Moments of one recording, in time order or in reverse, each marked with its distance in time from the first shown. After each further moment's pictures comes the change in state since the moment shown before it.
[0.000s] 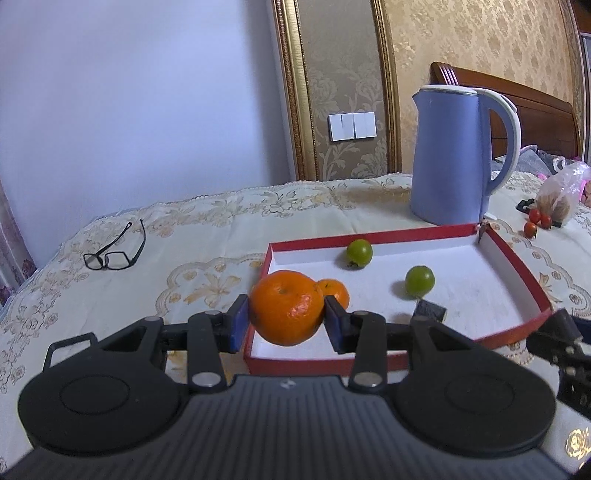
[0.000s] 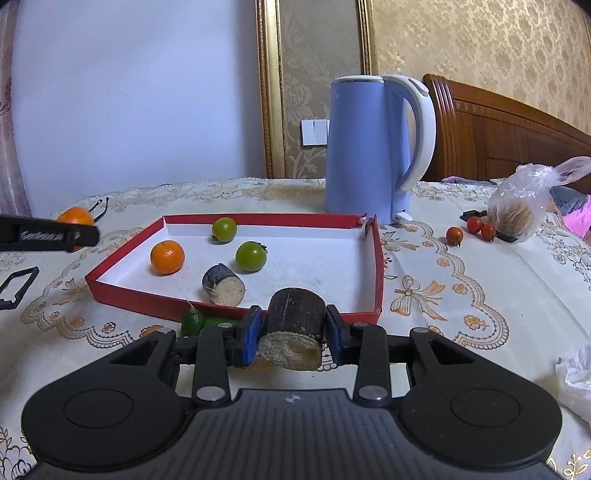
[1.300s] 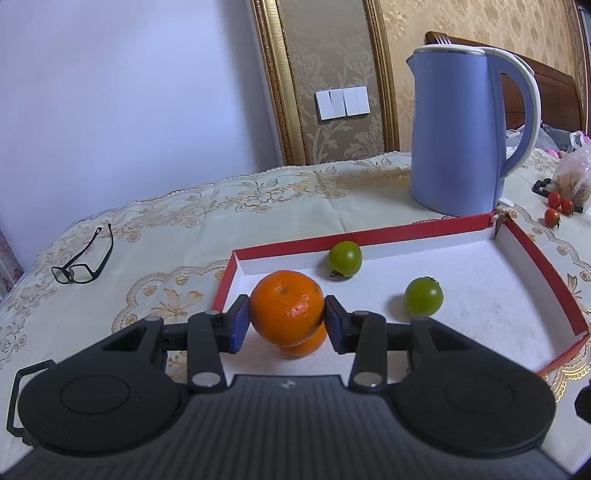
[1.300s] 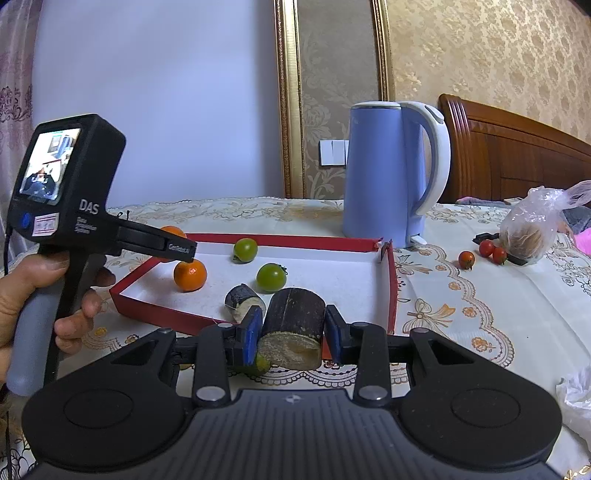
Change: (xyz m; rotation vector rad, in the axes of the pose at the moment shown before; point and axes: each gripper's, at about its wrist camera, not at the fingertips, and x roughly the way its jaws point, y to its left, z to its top) left arm 0.072 -0.038 0.017 0.052 0.063 0.010; right arm -0.016 0.005 0.006 -0.025 -0.056 0.053
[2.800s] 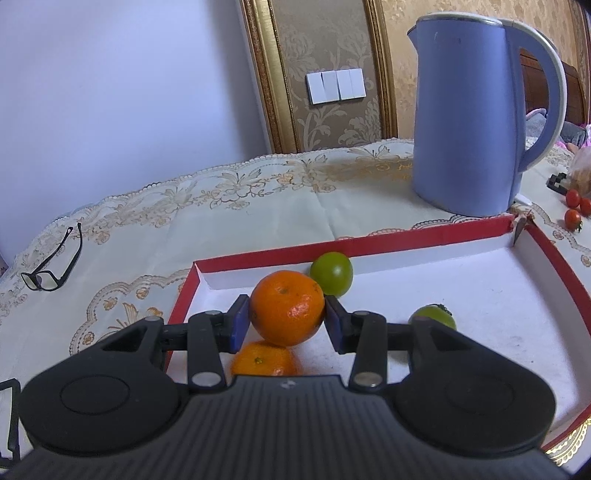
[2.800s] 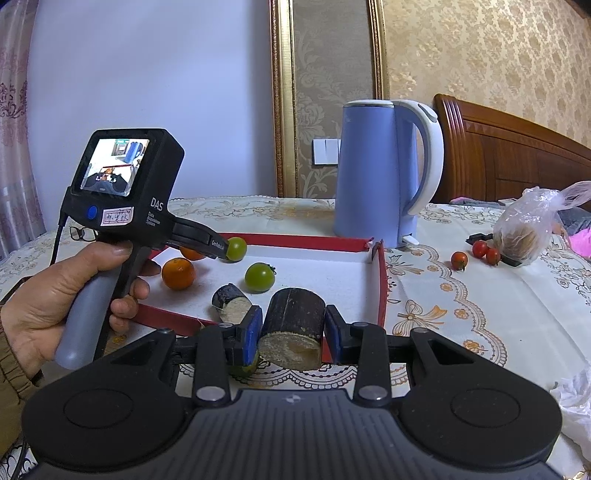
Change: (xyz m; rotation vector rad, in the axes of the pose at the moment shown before) left arm 0.059 -0.018 0.015 0.005 0.046 -0.011; right arm 0.003 -0.006 0.000 -0.007 0.002 -0.022
